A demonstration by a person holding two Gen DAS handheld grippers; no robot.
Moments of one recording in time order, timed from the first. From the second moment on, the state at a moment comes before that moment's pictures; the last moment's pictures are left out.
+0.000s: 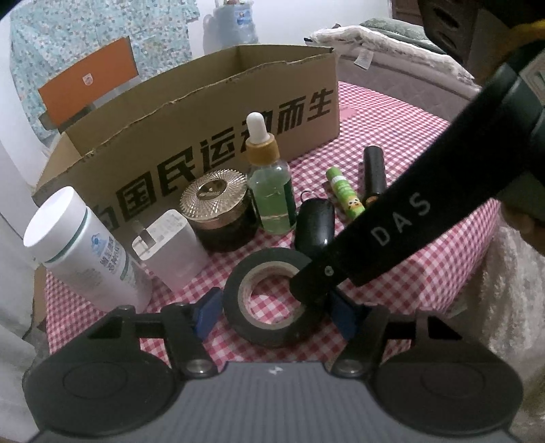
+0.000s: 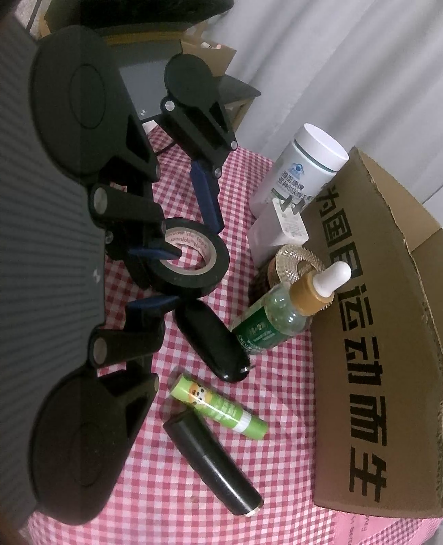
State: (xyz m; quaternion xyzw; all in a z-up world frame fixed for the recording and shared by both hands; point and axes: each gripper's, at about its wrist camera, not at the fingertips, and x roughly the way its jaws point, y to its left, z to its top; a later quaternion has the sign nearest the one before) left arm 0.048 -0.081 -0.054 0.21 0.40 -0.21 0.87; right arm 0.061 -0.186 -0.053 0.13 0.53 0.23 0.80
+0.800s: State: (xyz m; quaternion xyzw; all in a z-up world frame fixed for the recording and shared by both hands) left arm 0.064 -0.042 0.096 0.21 0.28 -0.15 0.93; right arm 0.075 -0.155 0.091 0.07 0.39 0.31 0.87
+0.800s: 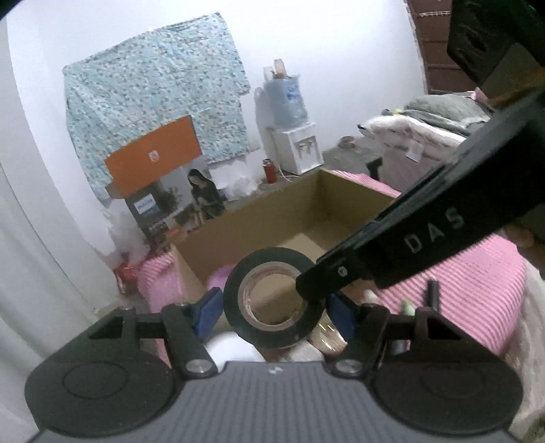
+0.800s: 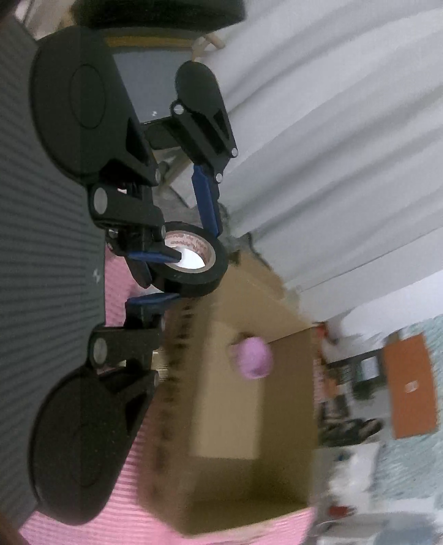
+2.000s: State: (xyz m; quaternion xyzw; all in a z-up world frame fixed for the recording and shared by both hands) left arm 0.302 -0.052 0.004 0.22 0.60 -0.15 0.76; right arm 0.323 -0.140 -0.043 0.18 0.65 0.28 0.68
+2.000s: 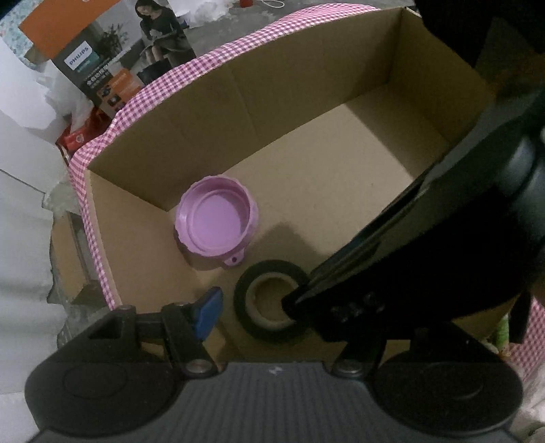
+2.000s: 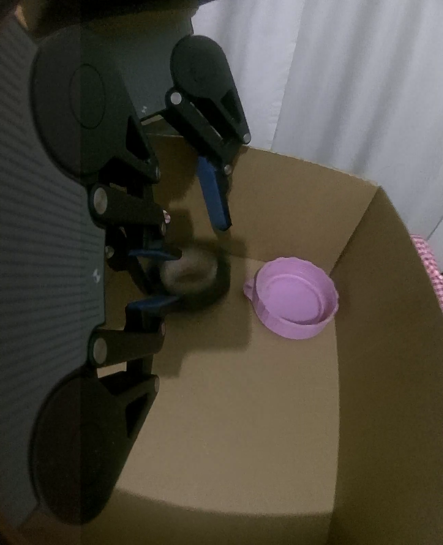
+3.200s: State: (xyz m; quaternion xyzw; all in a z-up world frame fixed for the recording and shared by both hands) left arm 0.060 -0.097 0.044 0.08 0.35 -0.28 0.89; right arm 0.038 -0.323 0.046 0.21 0.39 0.15 0.88
